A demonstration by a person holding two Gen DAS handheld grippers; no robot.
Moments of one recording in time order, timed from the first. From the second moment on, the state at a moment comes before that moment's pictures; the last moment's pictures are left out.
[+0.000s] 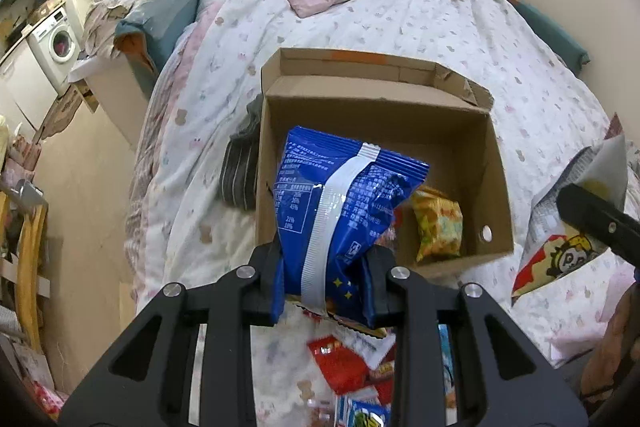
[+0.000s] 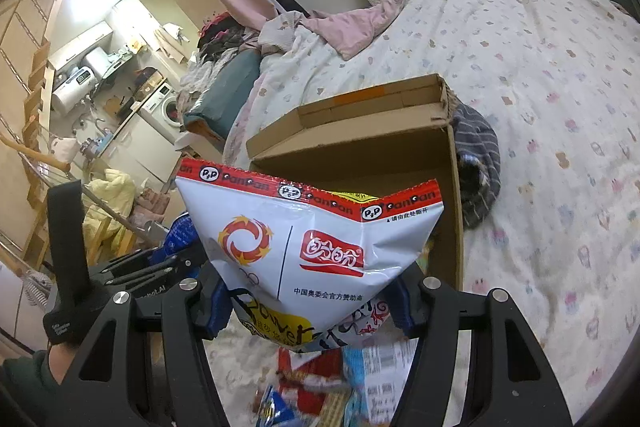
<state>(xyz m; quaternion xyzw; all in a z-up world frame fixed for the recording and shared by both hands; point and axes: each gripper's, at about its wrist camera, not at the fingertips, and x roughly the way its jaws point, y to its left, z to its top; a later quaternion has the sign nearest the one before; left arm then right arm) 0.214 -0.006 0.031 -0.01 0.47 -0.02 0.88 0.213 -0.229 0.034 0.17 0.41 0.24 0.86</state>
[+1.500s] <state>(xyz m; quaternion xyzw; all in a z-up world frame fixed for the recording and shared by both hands) 0.255 -0.013 -0.024 -0.04 0.47 -0.02 0.88 0.284 -0.206 -0.040 0.21 0.45 0.24 0.83</state>
